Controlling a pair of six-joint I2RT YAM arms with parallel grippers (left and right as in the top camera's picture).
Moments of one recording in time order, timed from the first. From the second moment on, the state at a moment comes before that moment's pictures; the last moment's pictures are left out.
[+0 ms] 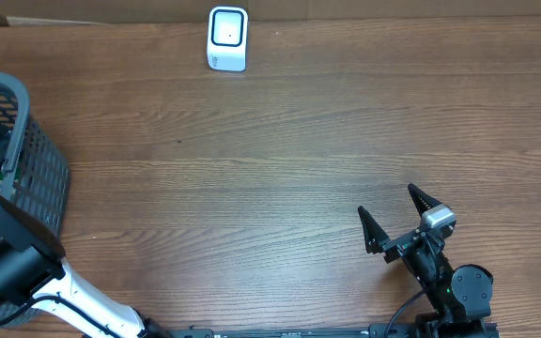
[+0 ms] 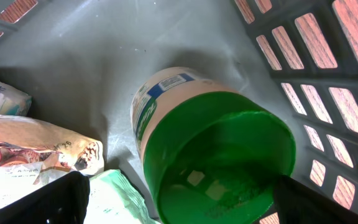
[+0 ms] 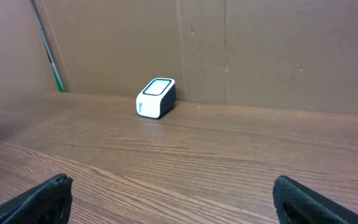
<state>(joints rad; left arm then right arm) 0.69 2.08 1.86 -1.15 -0.13 -0.28 0.12 0.01 0.02 -0.01 -0.31 0.10</state>
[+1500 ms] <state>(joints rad) 0.69 2.08 1.76 -1.06 -0.11 -0.25 0.12 0.01 0.02 -0.01 -0.31 0.10</state>
